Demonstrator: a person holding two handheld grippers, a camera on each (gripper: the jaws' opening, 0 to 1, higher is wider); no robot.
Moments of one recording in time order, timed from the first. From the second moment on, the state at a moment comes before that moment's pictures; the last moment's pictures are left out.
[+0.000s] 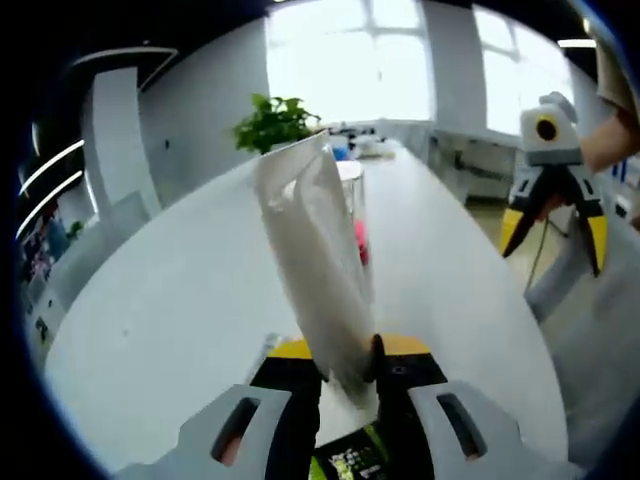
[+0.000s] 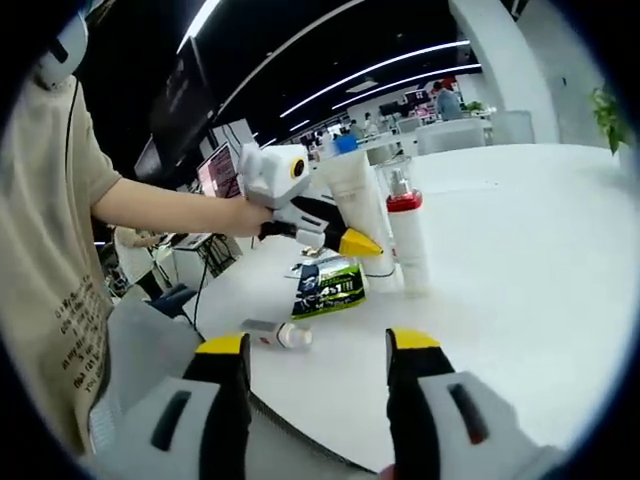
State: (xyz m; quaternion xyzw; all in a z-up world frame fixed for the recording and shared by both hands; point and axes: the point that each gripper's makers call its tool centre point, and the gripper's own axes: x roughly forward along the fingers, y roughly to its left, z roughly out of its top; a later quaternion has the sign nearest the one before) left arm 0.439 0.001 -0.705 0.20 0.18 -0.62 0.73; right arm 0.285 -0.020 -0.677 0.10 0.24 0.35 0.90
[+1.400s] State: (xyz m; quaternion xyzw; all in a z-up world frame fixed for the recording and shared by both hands) left arm 0.442 -0.005 -0.706 0.19 0.21 -0.62 0.73; right arm 0.298 -0.055 -0.677 0.08 0.23 0.27 0.93
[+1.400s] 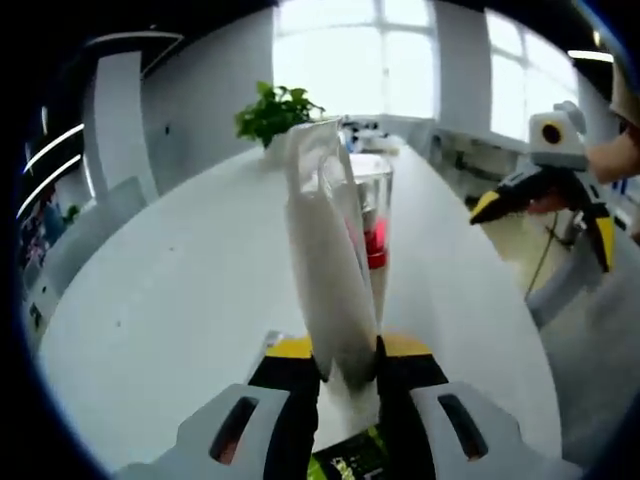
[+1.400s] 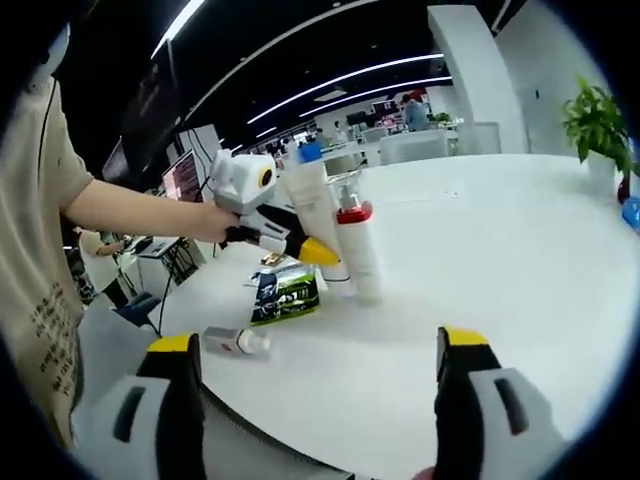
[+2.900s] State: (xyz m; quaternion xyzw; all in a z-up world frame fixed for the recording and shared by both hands) left arm 0.369 0.124 -0.680 0.08 0.30 -0.47 0.82; right arm 0.280 -0.029 -0.655 0.07 0.22 0.27 0.93
